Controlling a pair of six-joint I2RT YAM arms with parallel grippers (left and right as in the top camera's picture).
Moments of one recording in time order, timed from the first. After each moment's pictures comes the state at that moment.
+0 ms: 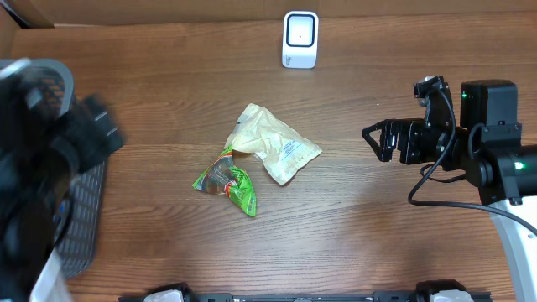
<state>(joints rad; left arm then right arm) 0.21 1.31 2.21 -1.68 -0.19 -0.39 0.08 1.19 1.28 -1.00 -0.49 0.12</state>
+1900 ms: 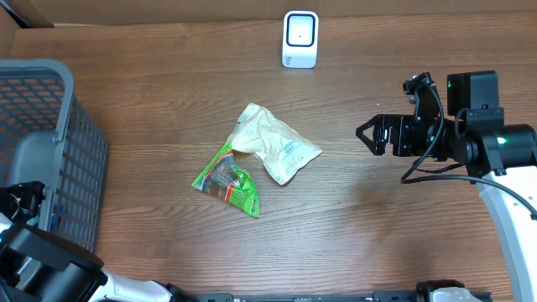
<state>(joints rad) 0.99 1.82 1.57 -1.34 -0.10 -0.66 0.08 1.30 1.28 -1.00 -0.52 0.12</state>
